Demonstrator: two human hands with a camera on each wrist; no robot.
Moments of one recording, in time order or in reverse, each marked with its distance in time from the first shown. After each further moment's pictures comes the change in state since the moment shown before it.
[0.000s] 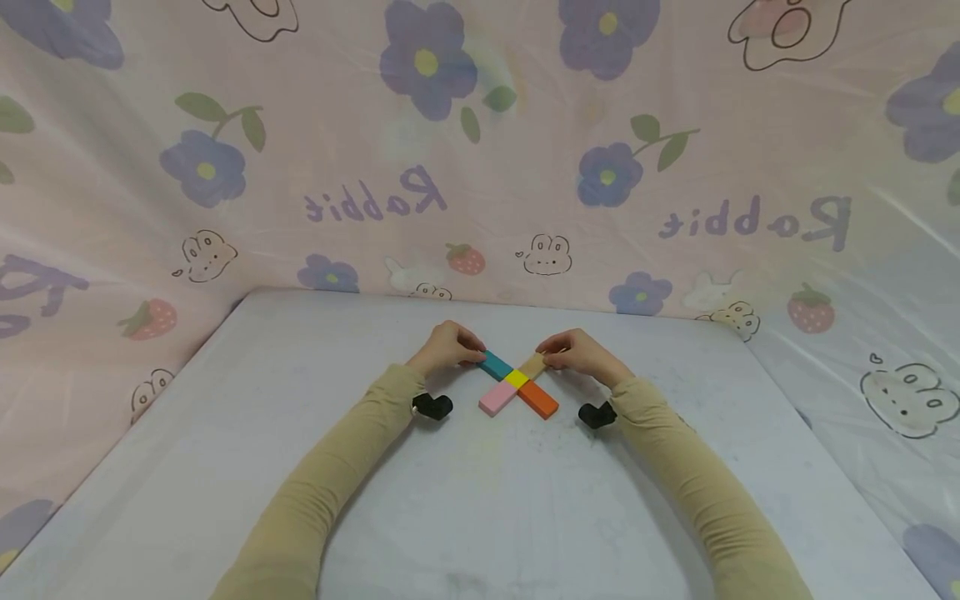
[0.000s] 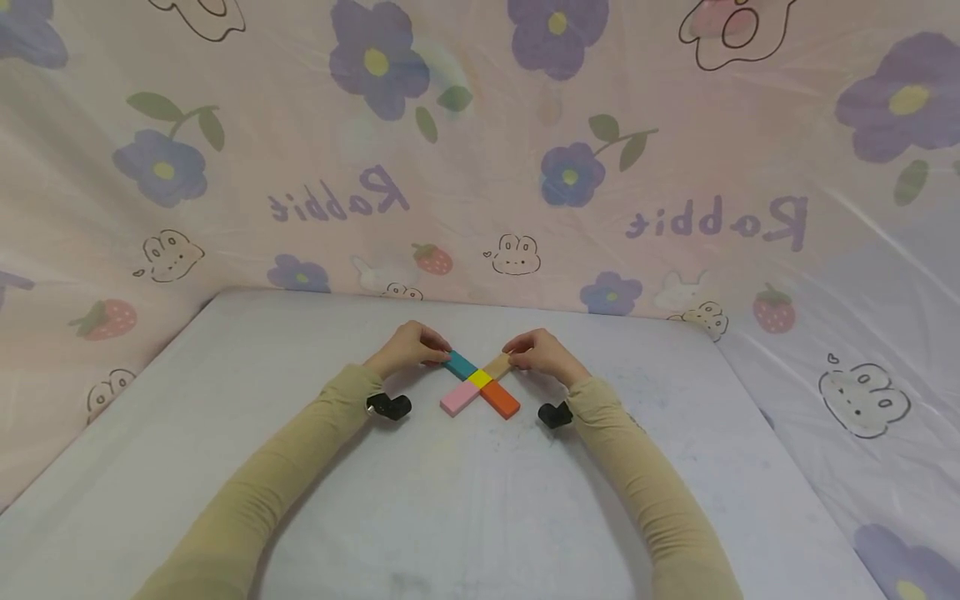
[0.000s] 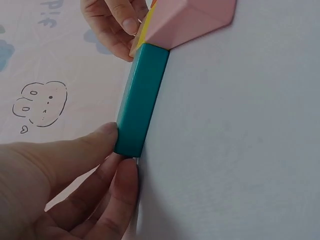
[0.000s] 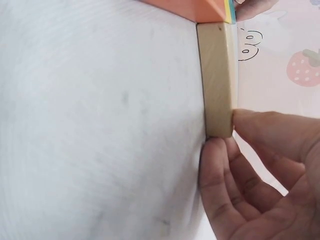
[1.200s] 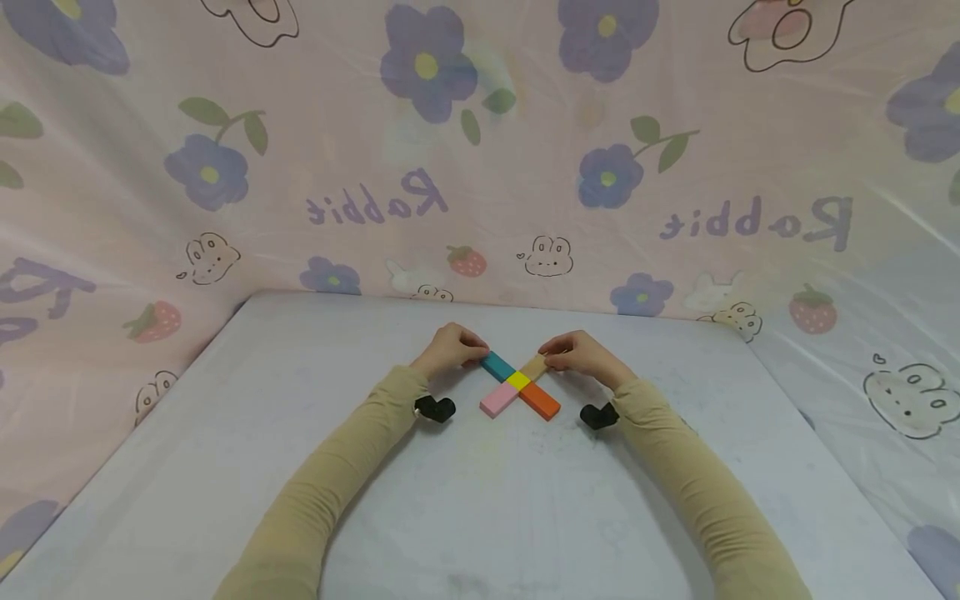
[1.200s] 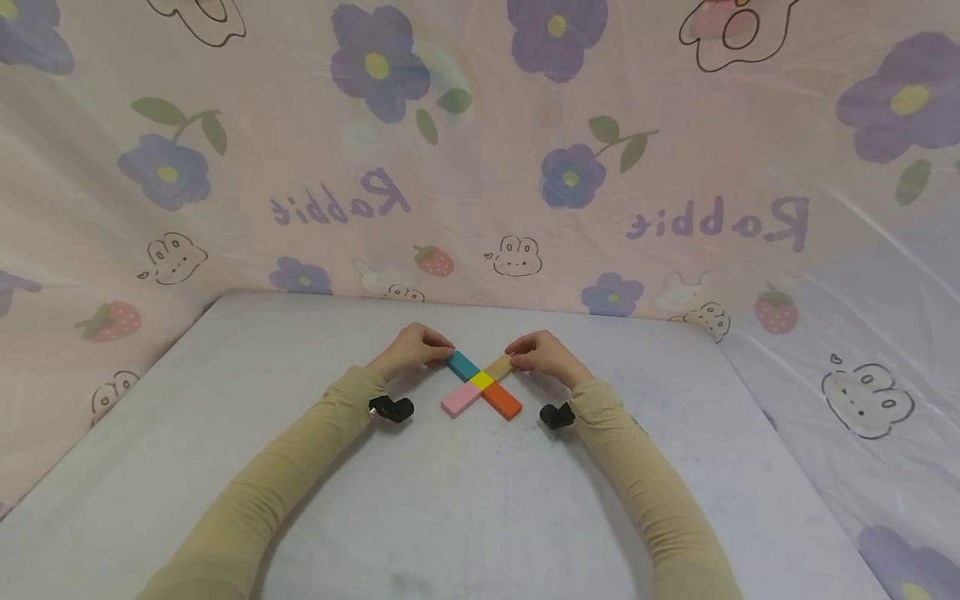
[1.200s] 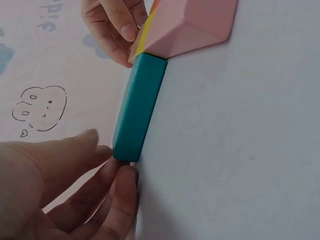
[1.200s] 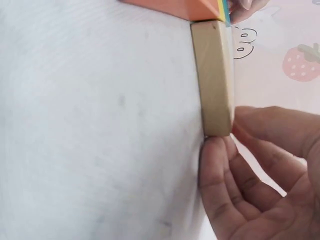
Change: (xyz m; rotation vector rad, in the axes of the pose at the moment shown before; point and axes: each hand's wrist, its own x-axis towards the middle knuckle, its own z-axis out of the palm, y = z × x) left_hand 0.001 0.001 0.003 -0.024 0.011 -0.030; right_hand 0.002 0.005 -0.001 0.058 0.010 0.015
